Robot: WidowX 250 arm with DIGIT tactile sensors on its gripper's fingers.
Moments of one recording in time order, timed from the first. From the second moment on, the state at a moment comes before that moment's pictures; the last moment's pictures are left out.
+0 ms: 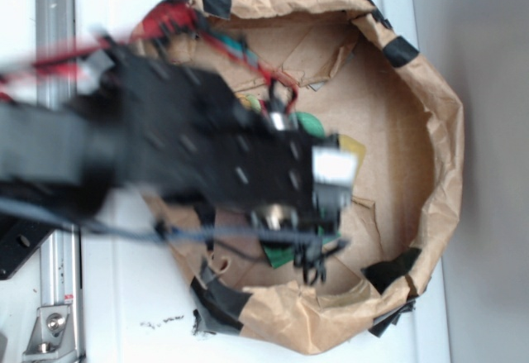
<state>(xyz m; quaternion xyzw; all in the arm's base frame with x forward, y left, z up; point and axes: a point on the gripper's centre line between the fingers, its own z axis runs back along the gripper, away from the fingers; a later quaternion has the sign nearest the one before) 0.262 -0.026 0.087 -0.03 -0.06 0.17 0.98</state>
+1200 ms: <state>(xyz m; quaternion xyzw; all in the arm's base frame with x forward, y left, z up) 0.285 -0.056 0.038 -0.05 -0.02 0.12 0.99</state>
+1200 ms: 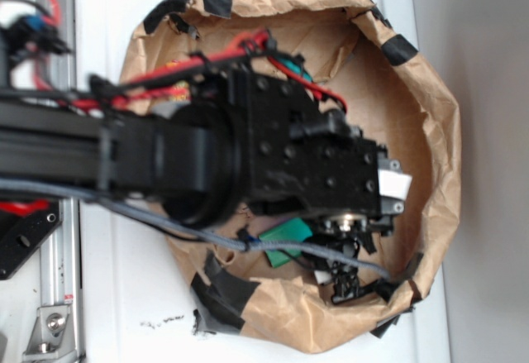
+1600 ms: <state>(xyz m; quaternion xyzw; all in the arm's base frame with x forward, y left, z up) 0.269 -0.077 0.028 -0.05 0.00 0.10 0.99</state>
